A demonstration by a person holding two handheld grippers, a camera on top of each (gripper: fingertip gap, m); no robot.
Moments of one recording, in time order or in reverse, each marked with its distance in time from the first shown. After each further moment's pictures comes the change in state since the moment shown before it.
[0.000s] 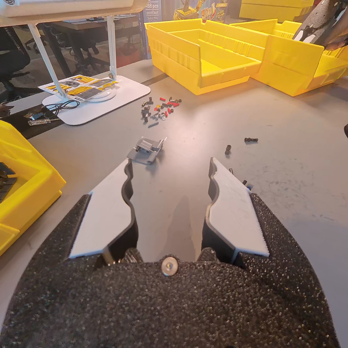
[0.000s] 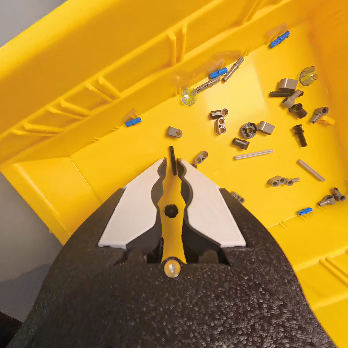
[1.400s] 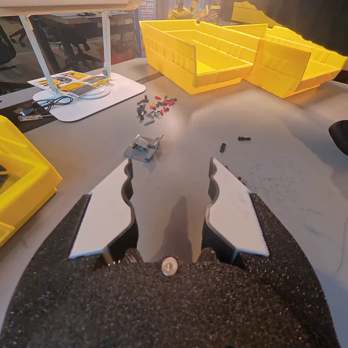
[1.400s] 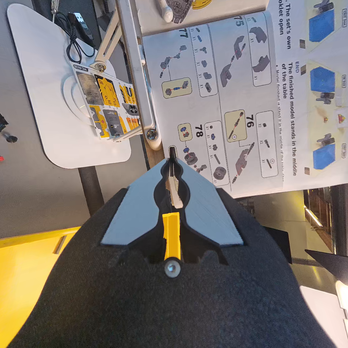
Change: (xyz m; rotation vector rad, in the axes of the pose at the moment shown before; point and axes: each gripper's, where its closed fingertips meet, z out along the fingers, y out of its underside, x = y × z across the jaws) left arm 0.001 0.002 -0.006 -0.001 0.042 -0.027; right arm -0.042 -0.414 -0.043 0.671 0.663 -0.922
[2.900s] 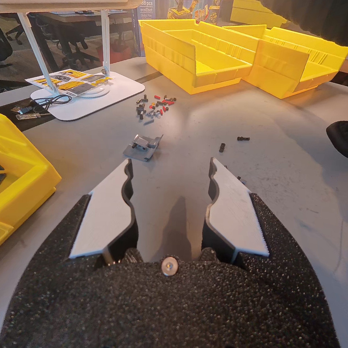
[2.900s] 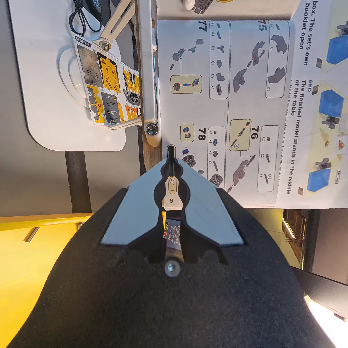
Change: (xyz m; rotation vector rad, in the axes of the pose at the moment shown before) left arm -0.001 0.000 -0.001 -0.001 0.009 -0.010; right arm 0.003 0.004 0.009 -0.025 -0.028 -0.159
